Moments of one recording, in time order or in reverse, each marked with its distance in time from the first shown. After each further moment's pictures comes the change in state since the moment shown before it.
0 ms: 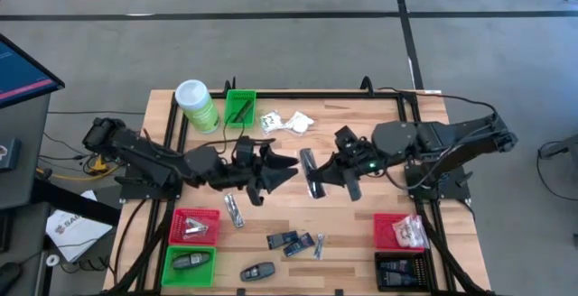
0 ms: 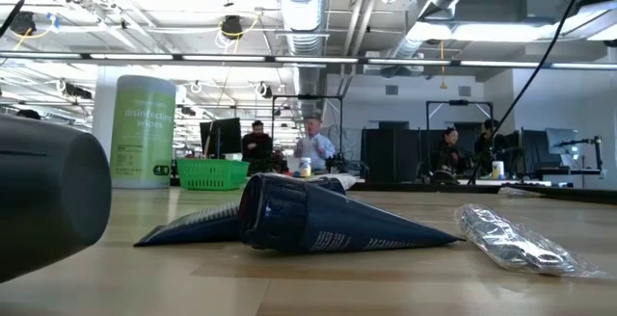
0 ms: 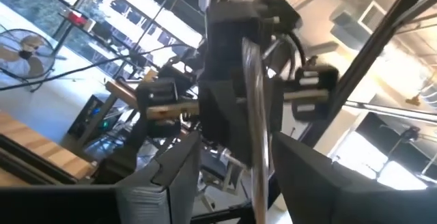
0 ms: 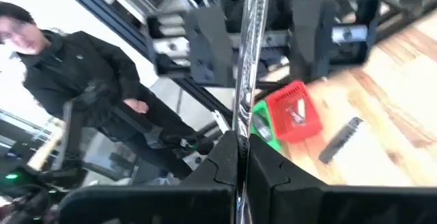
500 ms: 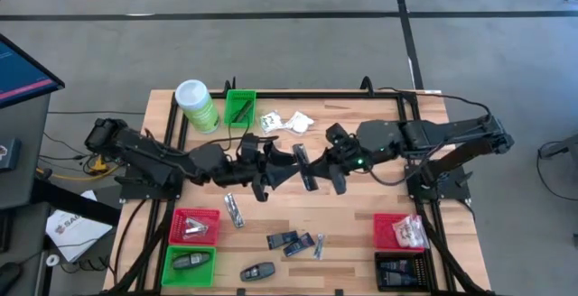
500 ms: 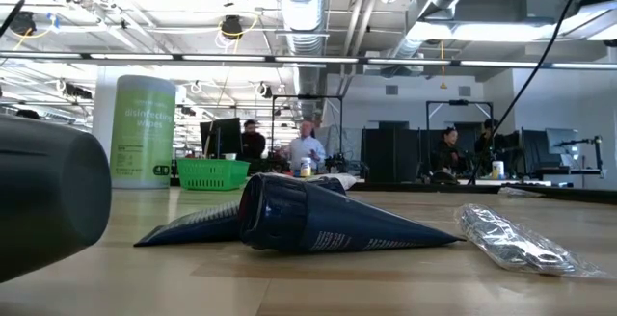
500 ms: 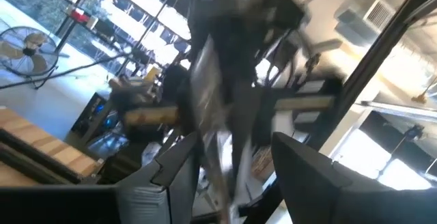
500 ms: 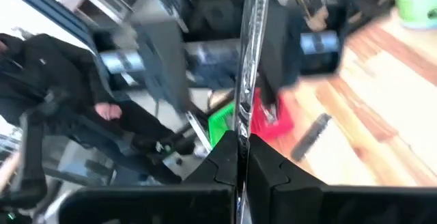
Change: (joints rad) left arm 0.037 0.024 0.000 0.005 0.036 -0.015; right arm -0.067 0.041 -0.002 -0.034 0.004 -0.002
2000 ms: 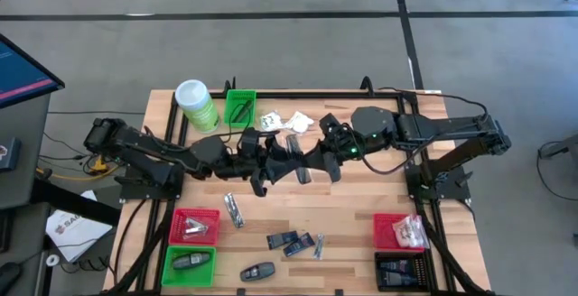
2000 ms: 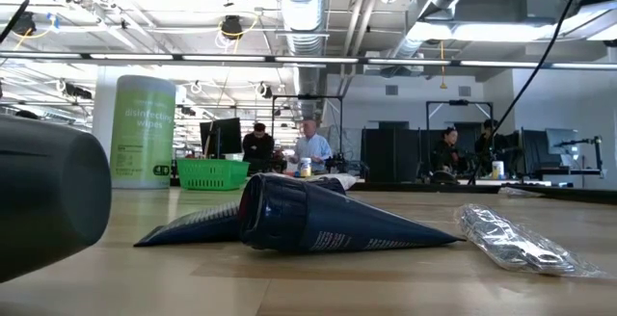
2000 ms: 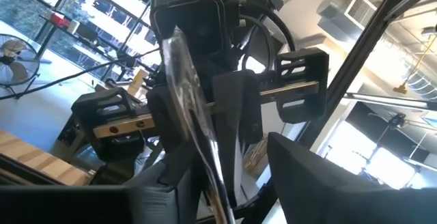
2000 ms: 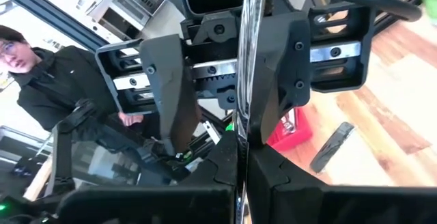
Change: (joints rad) left arm 0.043 -0.008 -0.004 0.014 0.111 0.024; right arm -0.101 0.024 0.001 0.087 -0.138 0.031
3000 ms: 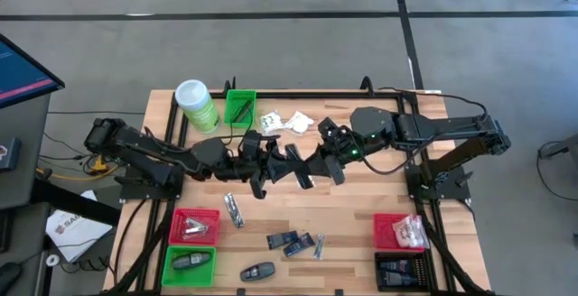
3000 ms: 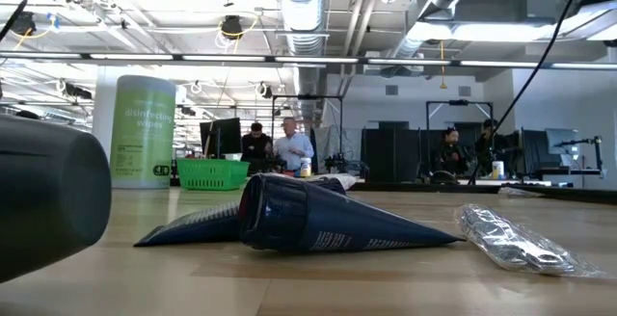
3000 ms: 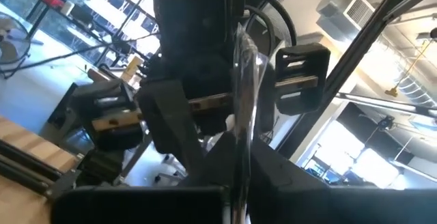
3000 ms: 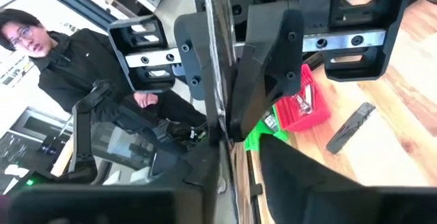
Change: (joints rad) left arm -0.012 0.001 0.000 -0.026 0.005 -0.066; right arm 0.006 0.001 0.000 -0.011 -0.098 0.018
